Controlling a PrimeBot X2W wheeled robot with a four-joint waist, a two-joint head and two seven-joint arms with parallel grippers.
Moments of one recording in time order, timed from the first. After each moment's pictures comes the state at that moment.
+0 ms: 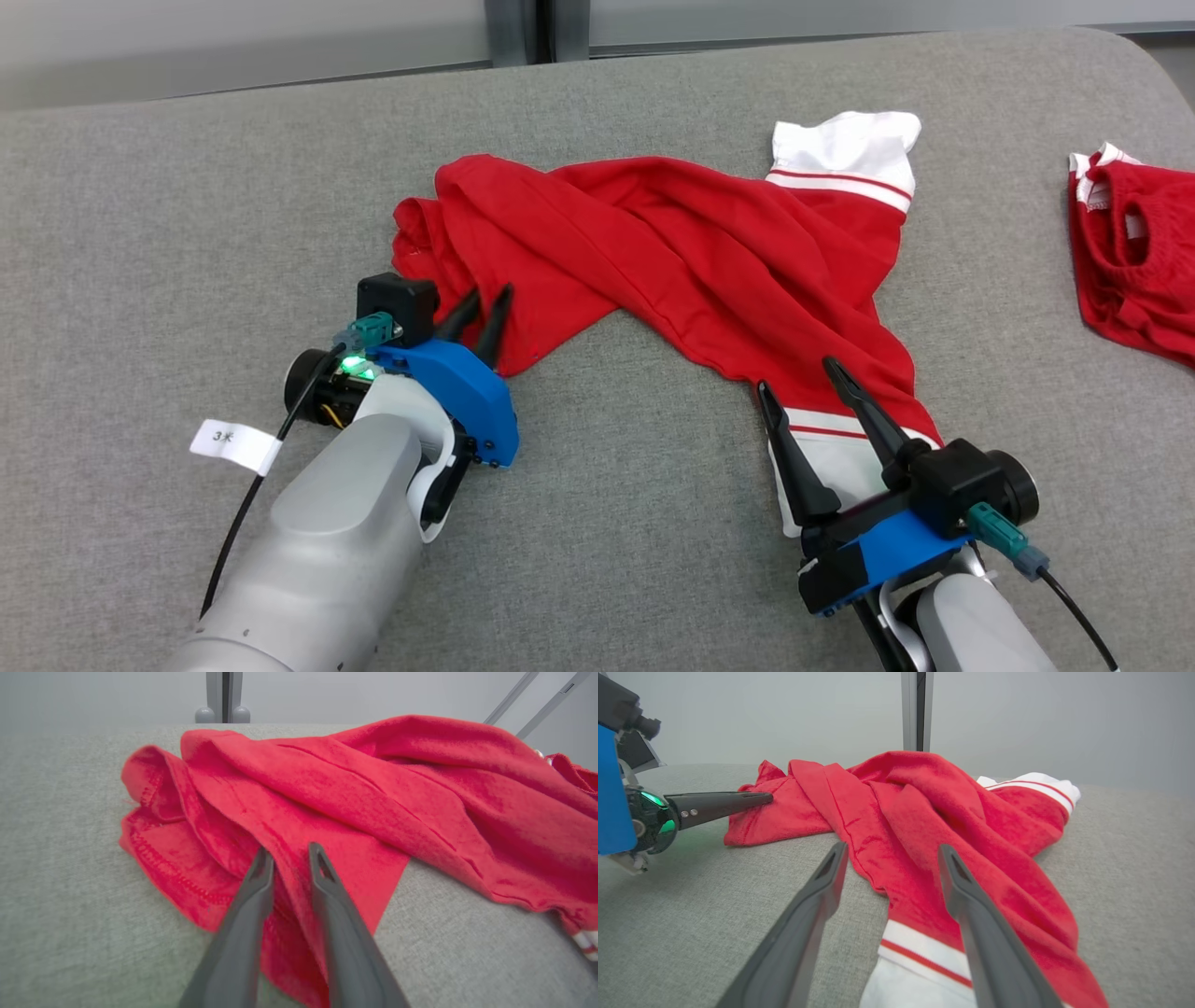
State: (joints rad) left arm -0.81 0.09 -0.81 1.04 -0.79 -0.13 -0.21; right arm -0.25 -0.06 0.23 0.31 0.11 0.13 -0.26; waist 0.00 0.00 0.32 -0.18
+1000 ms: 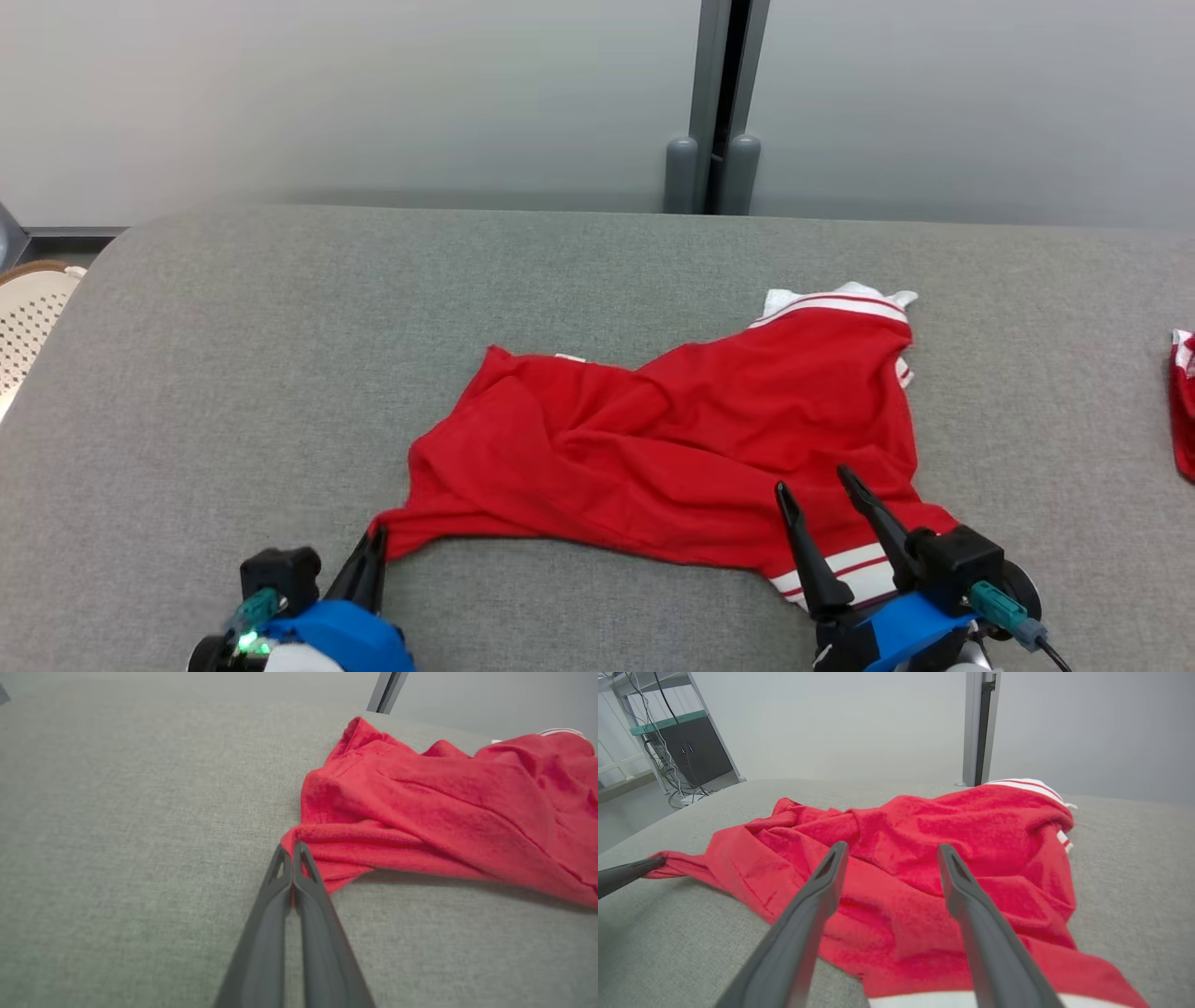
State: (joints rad) left arm -0.27 0.21 -0.45 0.80 -0.58 -0.09 -0.26; right arm -0.12 -0.05 0.20 0.38 0.16 0.13 -0.26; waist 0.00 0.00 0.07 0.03
